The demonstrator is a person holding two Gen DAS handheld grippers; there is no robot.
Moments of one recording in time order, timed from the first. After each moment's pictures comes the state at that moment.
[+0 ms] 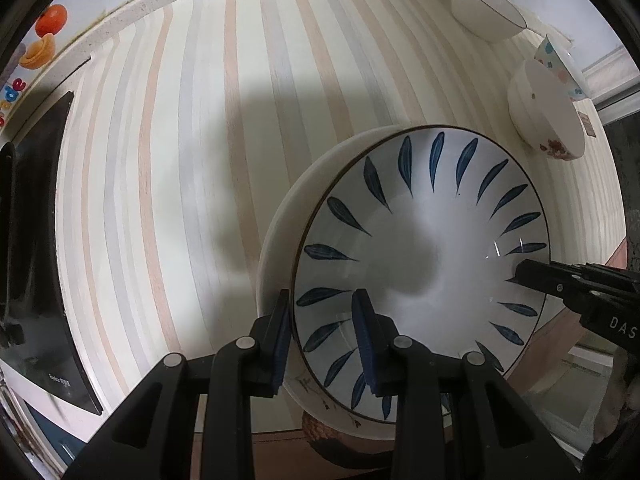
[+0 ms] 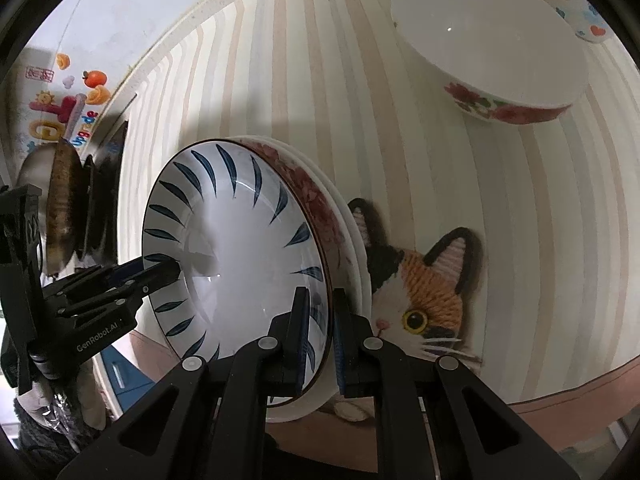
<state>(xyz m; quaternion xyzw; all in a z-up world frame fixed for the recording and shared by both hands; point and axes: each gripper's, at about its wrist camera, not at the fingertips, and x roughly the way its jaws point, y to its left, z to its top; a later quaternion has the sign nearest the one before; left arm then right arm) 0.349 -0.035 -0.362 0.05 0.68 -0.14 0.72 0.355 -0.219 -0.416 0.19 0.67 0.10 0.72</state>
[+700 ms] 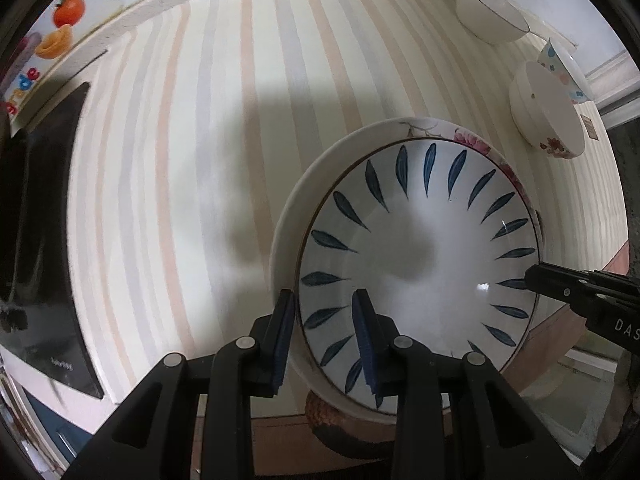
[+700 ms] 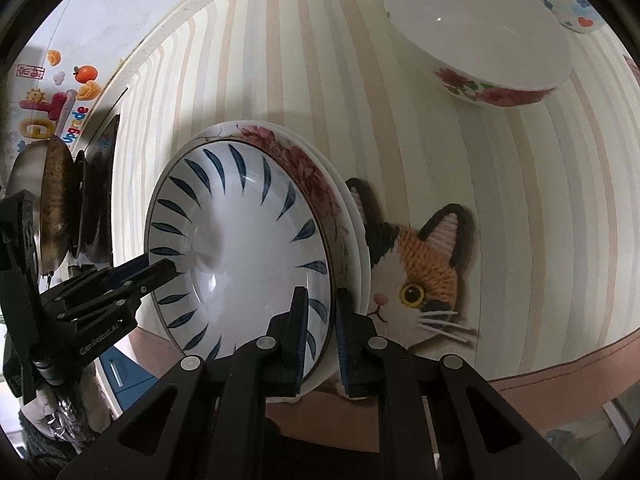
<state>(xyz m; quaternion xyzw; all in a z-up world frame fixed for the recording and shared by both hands) 0.346 -0.020 -0.350 0.04 0.68 -0.12 0.72 0.352 -0.212 -0.409 0.18 0.68 0.08 0.71</state>
